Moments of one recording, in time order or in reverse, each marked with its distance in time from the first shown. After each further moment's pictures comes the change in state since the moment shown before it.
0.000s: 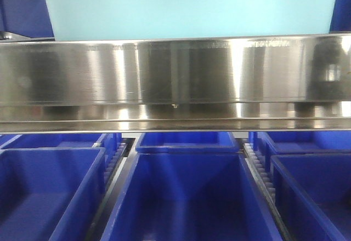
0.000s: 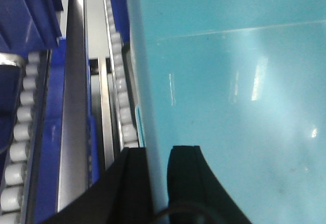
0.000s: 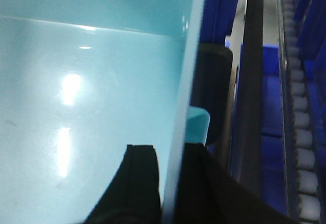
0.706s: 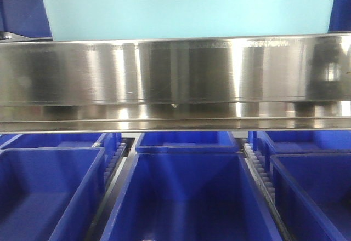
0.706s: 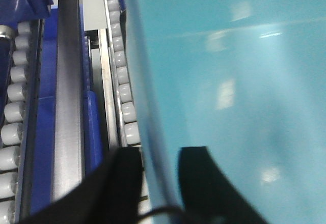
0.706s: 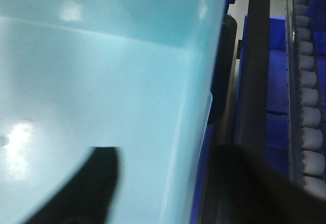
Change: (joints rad) left arm 0.000 0.054 0.000 -0.002 0.025 0.015; right arm 0.000 0.042 0.010 0.002 0.033 -0.001
